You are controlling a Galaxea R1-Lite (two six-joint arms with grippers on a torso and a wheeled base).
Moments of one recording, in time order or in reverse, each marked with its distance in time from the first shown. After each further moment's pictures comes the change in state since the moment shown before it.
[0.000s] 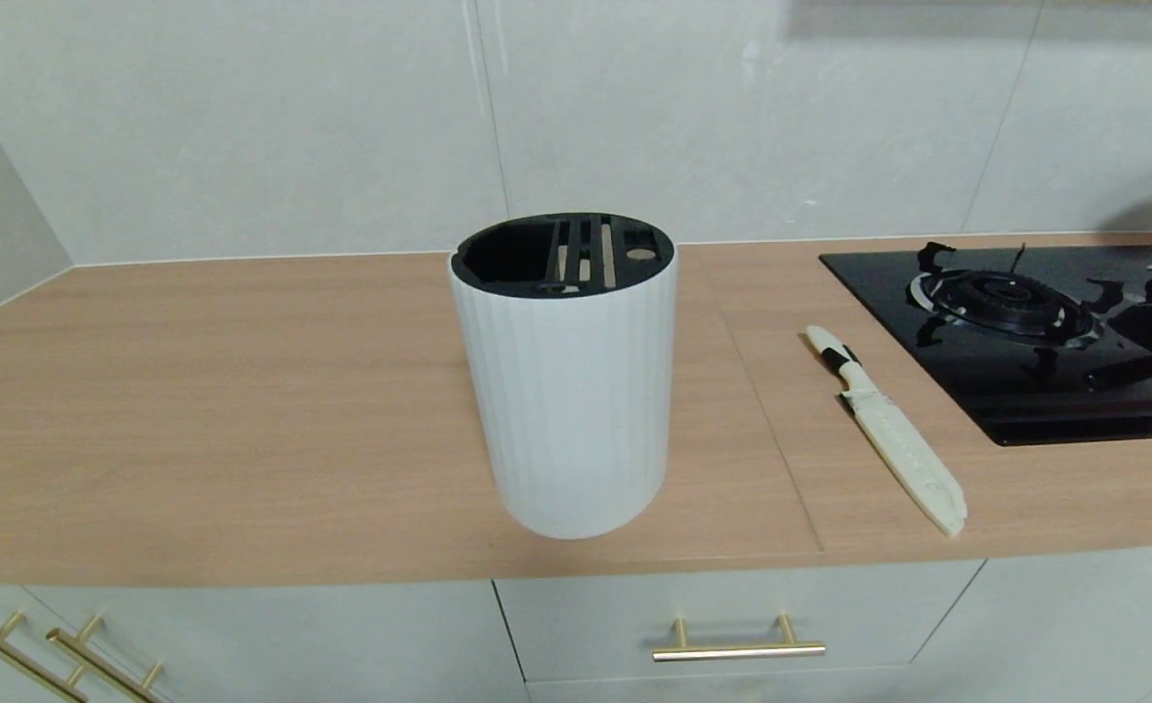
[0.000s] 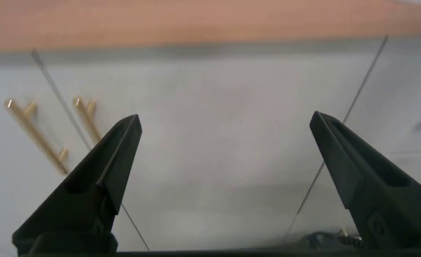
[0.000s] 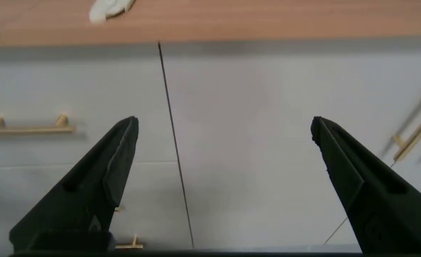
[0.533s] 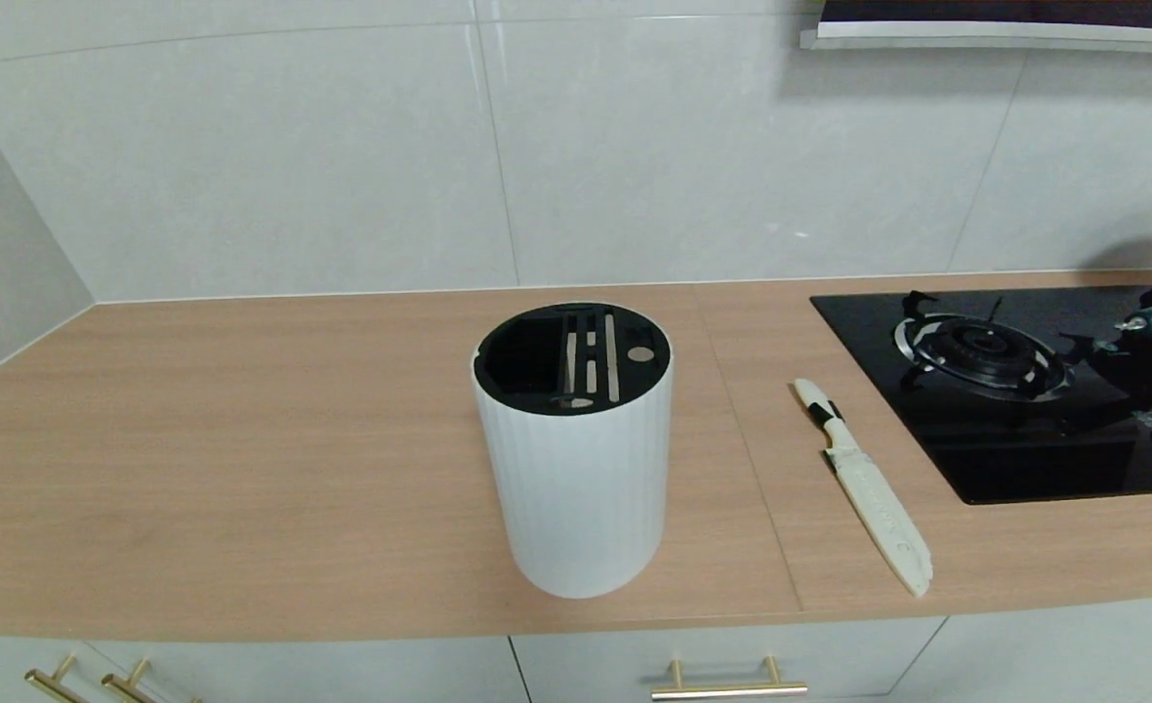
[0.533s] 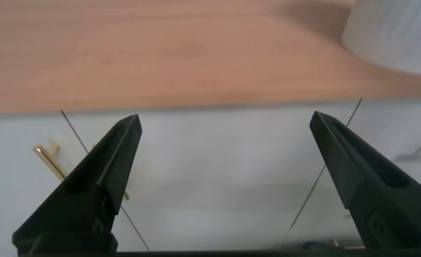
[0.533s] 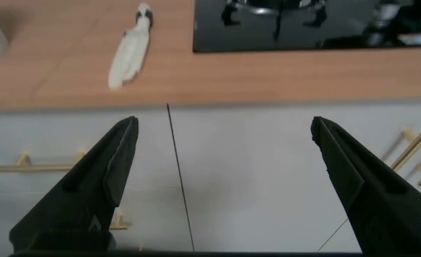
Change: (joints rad) left arm 0.000 0.000 0.000 -0.001 0.000 0.000; right arm 0.000 0.000 0.000 0.000 0.000 0.000
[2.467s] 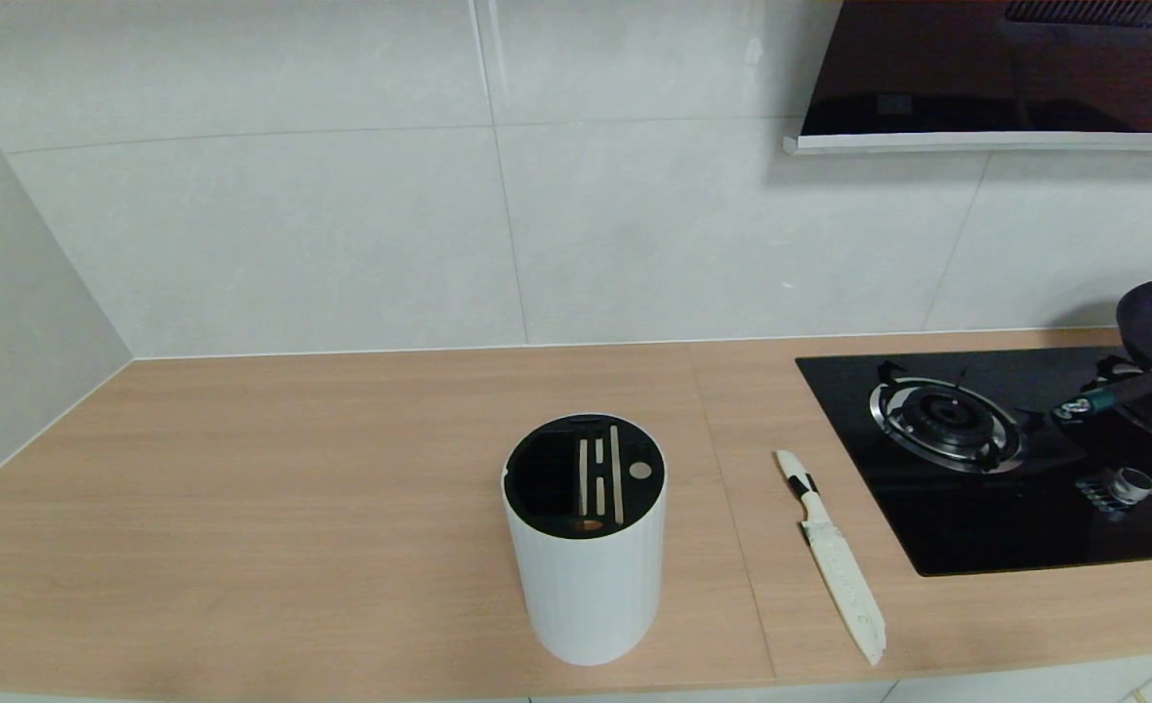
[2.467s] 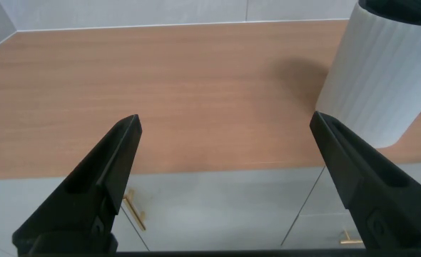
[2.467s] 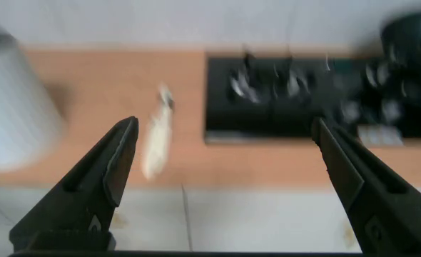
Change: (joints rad) left arm 0.000 0.000 0.000 0.000 0.000 0.000; right arm 0.017 0.070 -0.132 -0.014 0.060 -0.011
